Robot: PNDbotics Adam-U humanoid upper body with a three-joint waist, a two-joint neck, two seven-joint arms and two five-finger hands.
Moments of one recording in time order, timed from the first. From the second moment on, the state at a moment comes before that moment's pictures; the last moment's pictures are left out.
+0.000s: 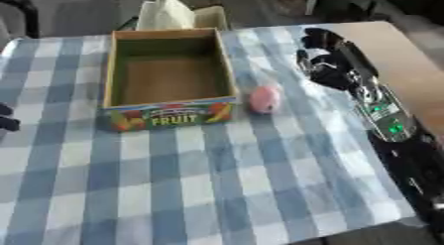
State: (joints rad) left arm -0.36 0.26 0.03 -1.69 0.11 0.06 -0.17; right arm -0.56 -0.51 -0.03 -1.28 0.20 -0.21 0.17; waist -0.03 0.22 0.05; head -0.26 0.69
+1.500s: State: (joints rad) left arm -0.36 0.26 0.03 -1.69 0.11 0.06 -0.17; right arm -0.61 -0.52 0.08 -1.18 0.48 -0.33 0.47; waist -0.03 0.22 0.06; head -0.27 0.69
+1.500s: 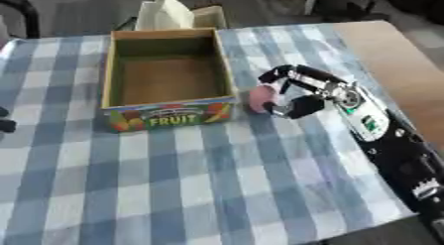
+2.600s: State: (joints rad) left arm -0.36 0.26 0.03 -1.69 0.11 0.06 -0.17; right arm -0.63 -0.51 0.08 -1.18 0.70 -0.31 0.19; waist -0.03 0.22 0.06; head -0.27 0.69
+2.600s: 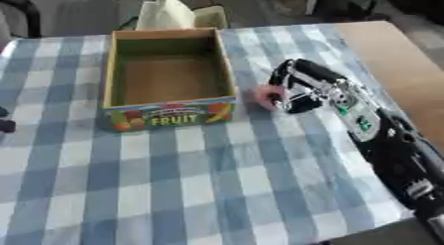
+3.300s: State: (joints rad) left arm -0.36 0.26 0.03 -1.69 0.11 0.06 -0.17; right arm -0.71 -0.51 0.06 -1.27 0.63 -0.26 0.06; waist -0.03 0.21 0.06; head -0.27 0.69
